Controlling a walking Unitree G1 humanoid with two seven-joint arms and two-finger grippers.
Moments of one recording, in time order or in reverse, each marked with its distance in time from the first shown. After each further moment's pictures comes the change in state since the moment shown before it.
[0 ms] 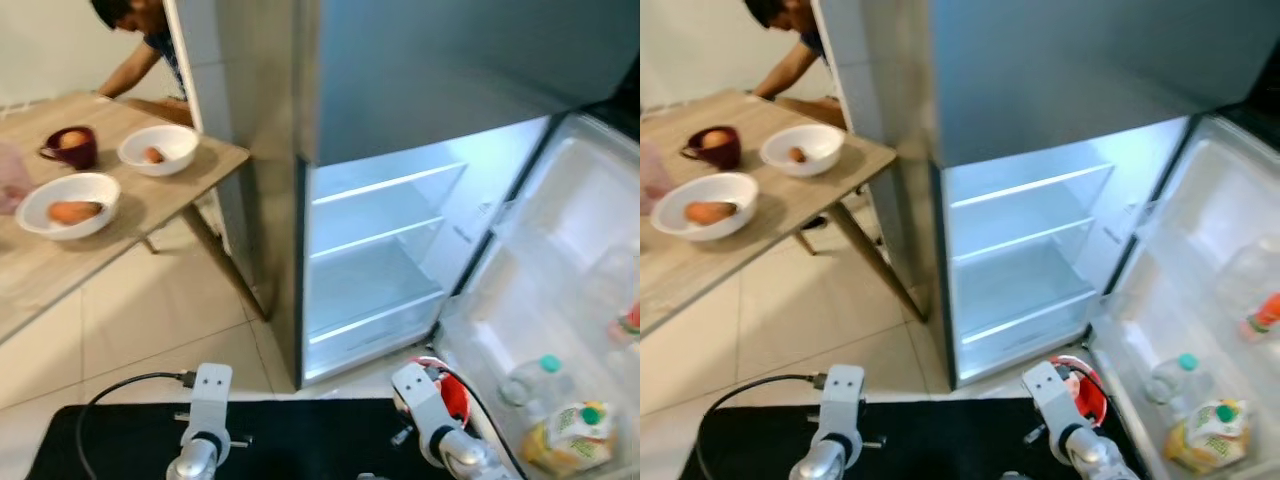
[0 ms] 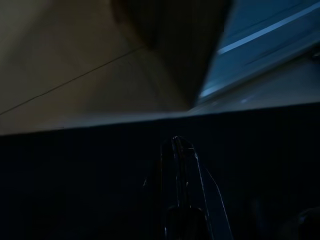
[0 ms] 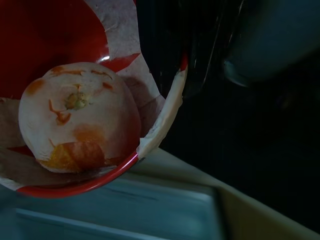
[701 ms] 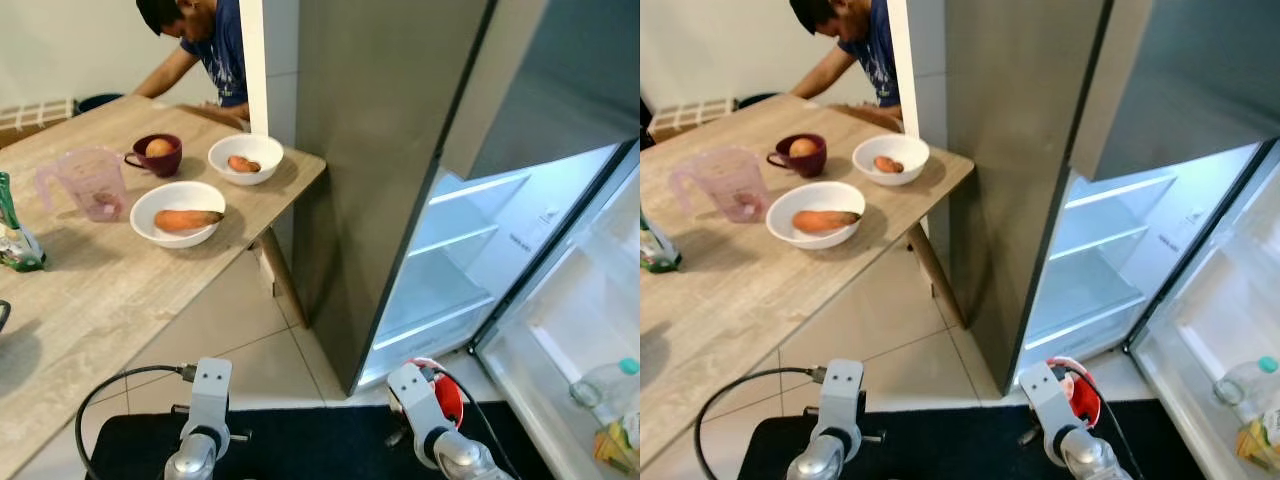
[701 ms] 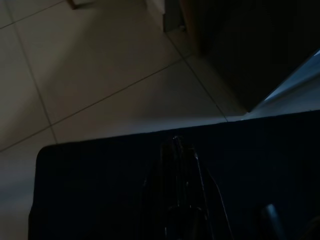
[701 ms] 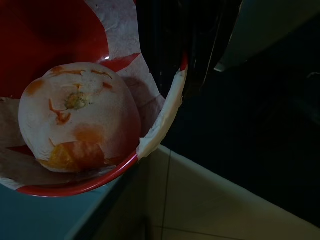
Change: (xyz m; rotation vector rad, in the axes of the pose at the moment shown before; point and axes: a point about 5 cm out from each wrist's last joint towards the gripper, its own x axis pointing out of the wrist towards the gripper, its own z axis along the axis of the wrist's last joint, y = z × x) left arm -0.001 -0.004 0.001 0.016 -0.018 -0.029; right arm 0.001 0.008 0.000 0.018 -0.003 0.024
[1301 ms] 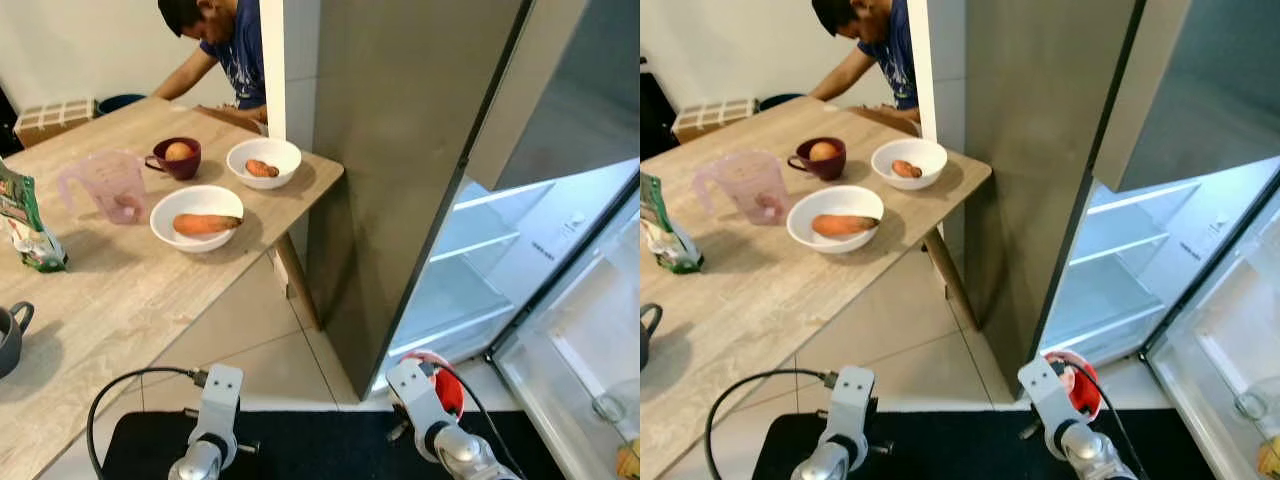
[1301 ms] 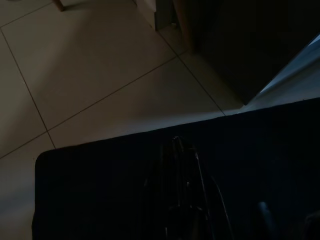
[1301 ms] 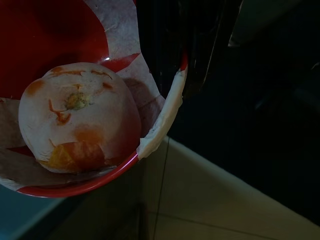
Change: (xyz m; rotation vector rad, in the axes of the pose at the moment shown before) left arm -0.004 -0.009 -0.005 0.040 -0.011 -0.089; right arm 0.000 -0.002 0.002 -0.031 -0.009 -0.016
